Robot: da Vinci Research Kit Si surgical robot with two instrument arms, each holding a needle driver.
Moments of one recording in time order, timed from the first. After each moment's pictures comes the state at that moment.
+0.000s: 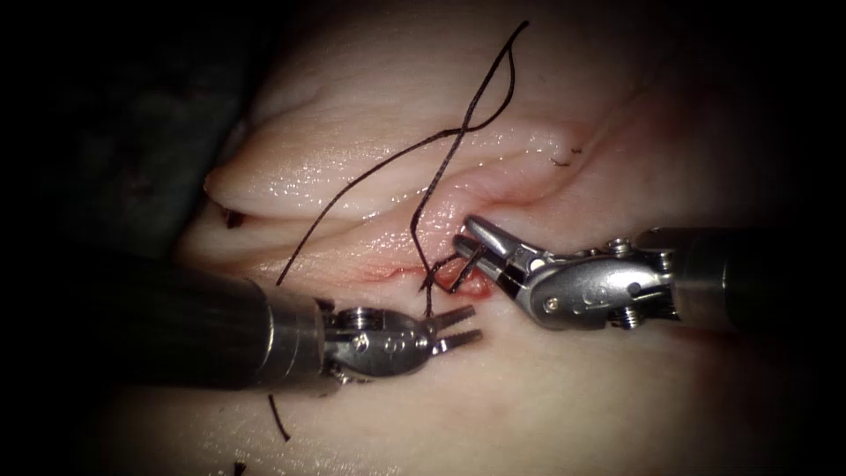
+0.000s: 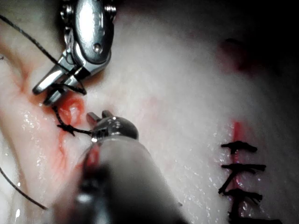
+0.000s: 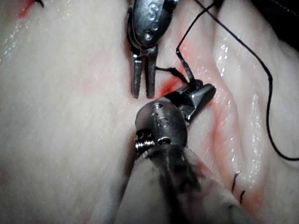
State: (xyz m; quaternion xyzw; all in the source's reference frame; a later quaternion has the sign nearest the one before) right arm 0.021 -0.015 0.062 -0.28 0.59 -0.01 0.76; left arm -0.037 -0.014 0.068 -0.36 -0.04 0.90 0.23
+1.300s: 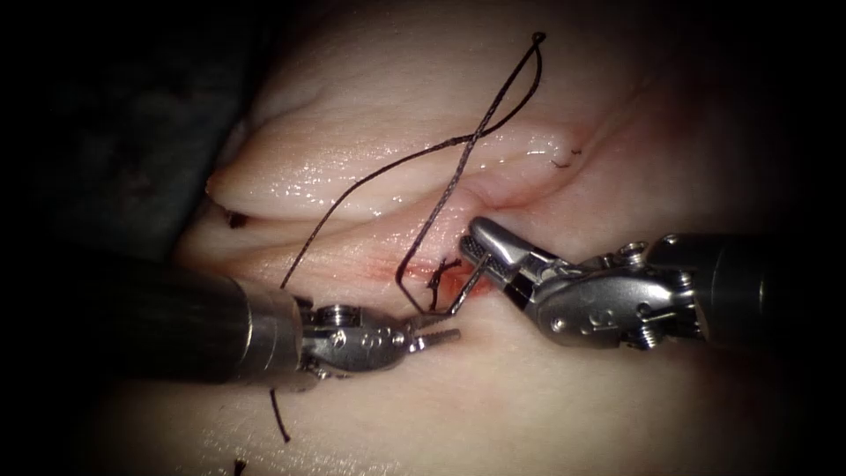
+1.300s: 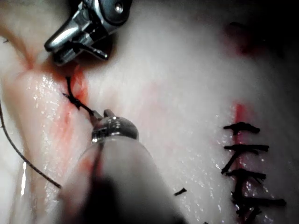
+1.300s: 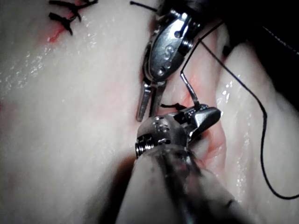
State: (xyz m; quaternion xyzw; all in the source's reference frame) right arm 0.022 -0.015 0.058 -0.27 0.56 -0.02 0.78; left arm -0.034 -0.014 0.070 -0.36 -0.05 0.90 0.23
